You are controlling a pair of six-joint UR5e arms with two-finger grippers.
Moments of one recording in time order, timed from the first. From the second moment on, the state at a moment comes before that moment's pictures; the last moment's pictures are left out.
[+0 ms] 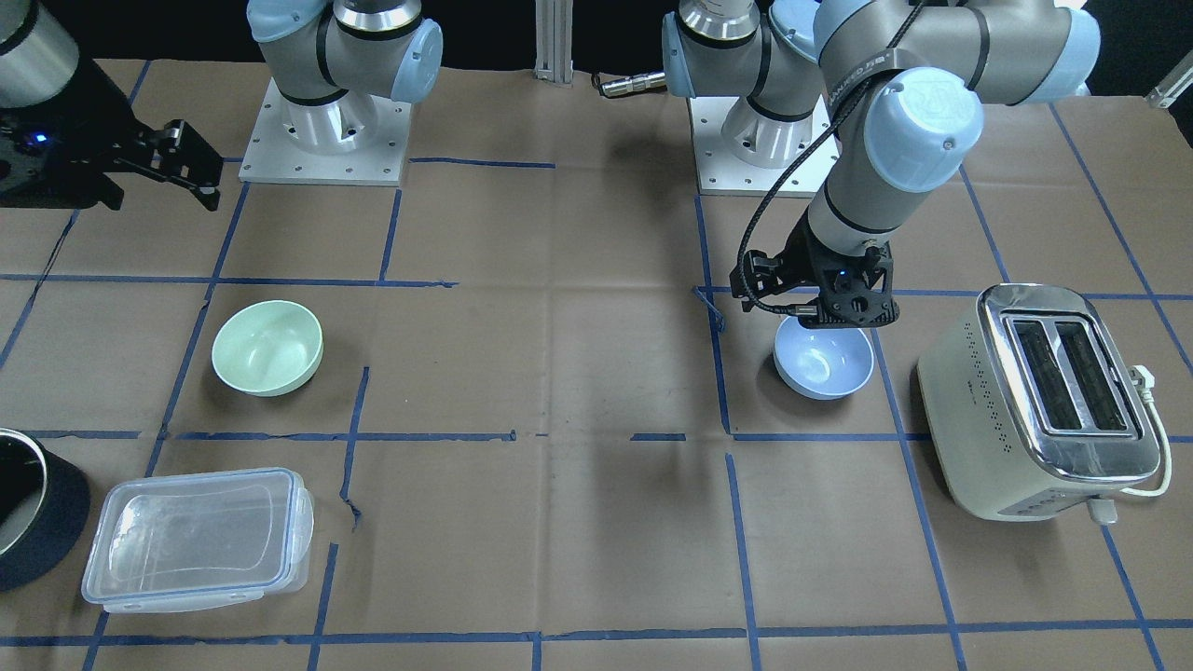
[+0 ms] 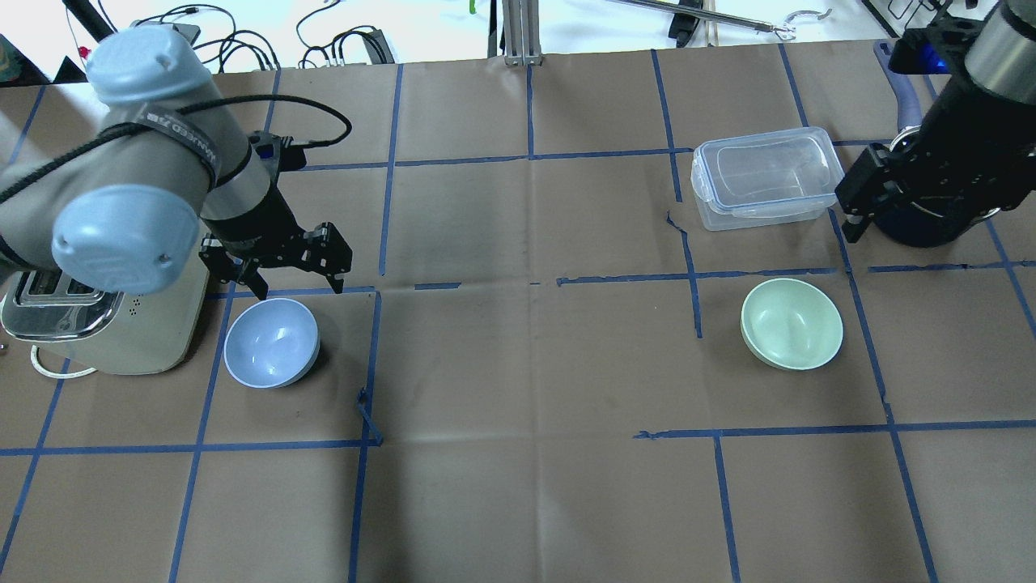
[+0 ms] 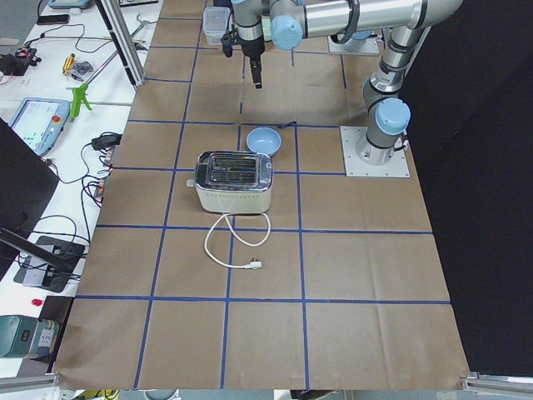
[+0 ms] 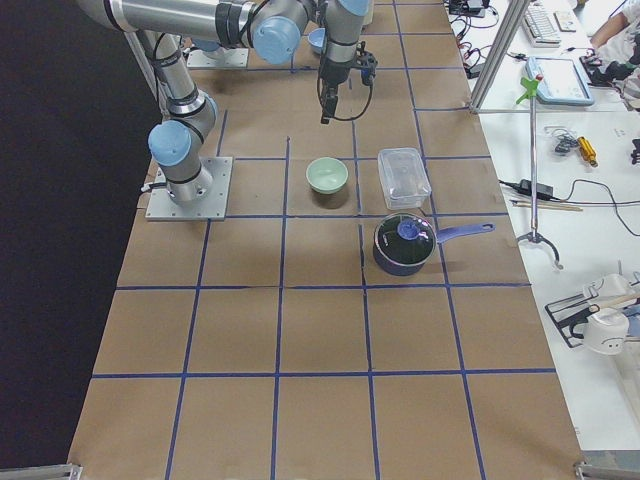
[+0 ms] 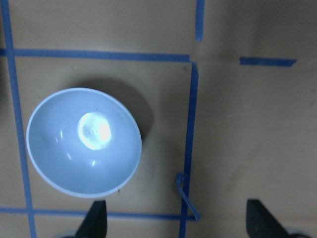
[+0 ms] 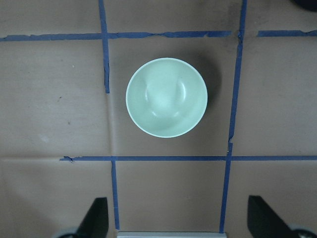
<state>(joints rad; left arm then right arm) -1.50 -1.64 -1.94 -1.26 1.59 0.02 1.25 -1.64 1.66 -1.43 -1.59 -0.32</state>
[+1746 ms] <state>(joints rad) -1.52 -1.76 -2.05 -0.98 1.66 0.15 1.16 -1.49 2.13 -2.15 -1.58 -0.41</state>
